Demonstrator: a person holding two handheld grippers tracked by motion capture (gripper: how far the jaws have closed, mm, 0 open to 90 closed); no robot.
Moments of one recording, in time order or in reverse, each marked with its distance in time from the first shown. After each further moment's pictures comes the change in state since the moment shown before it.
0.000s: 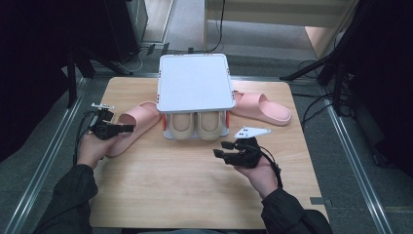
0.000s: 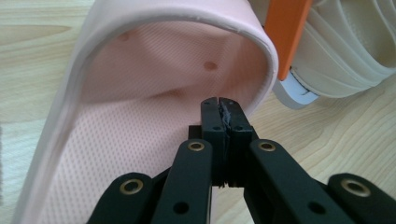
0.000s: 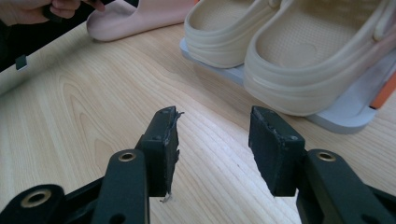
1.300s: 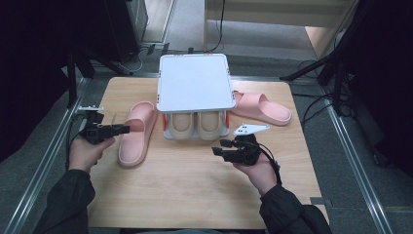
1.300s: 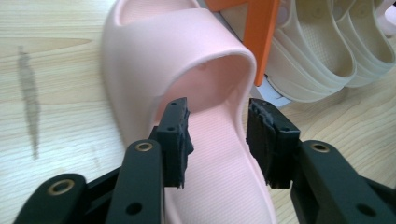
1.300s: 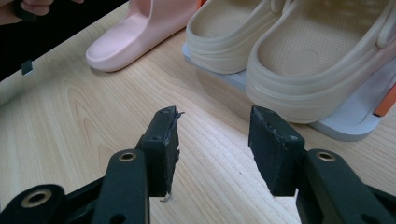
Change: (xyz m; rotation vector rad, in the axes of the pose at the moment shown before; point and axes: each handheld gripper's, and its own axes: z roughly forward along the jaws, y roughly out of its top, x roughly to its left) left arm -0.015 -0.009 -0.043 -0.090 0.044 -0.024; right arm -0.002 0.007 0.001 0.003 0.016 0.009
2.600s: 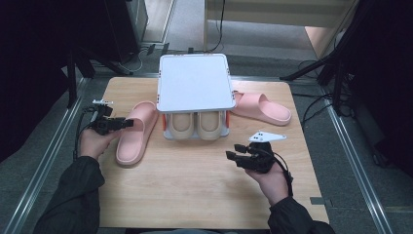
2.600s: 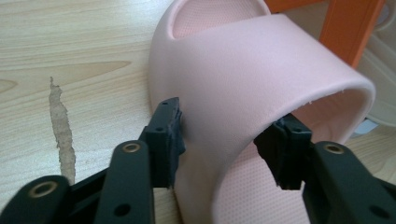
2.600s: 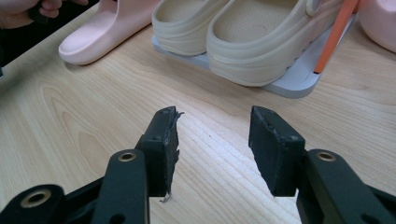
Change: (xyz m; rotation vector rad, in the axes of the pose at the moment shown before) left arm 0.026 0.018 0.051 0.035 0.102 0.067; right arm -0.005 -0.025 -0.031 -0.027 -0.108 0.075
